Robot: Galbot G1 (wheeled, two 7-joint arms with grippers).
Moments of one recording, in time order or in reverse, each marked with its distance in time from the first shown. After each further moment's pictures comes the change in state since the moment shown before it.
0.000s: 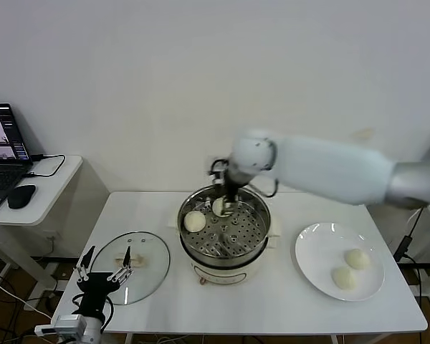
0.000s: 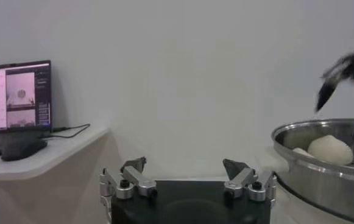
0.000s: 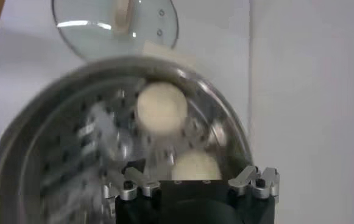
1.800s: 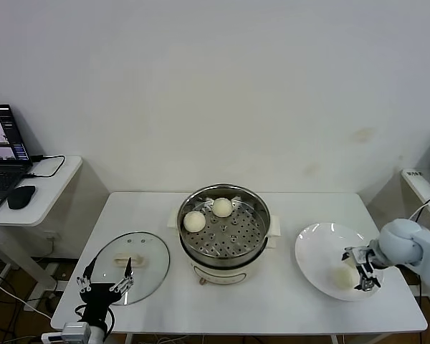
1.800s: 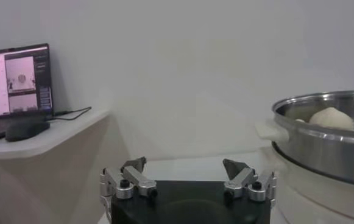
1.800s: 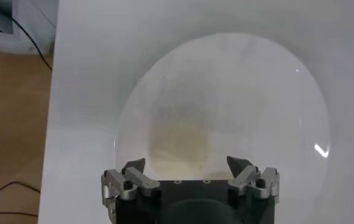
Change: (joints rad) left arm 0.031 -0.026 0.002 0.043 0.041 -0.005 0.000; right arm -0.908 -0.592 0.548 0.014 -0.673 0.399 -0.085
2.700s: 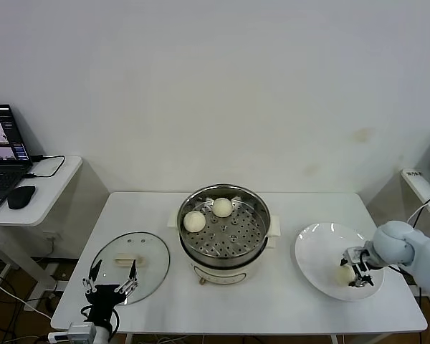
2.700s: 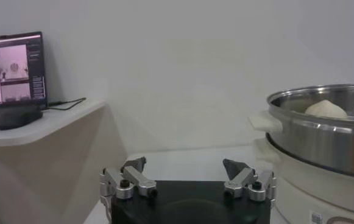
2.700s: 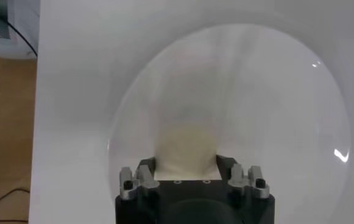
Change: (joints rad) left arm -0.015 -0.004 0.022 0.021 -0.003 0.003 0.001; right arm -0.005 0.034 0.036 -0.039 0.009 -0.013 -0.013
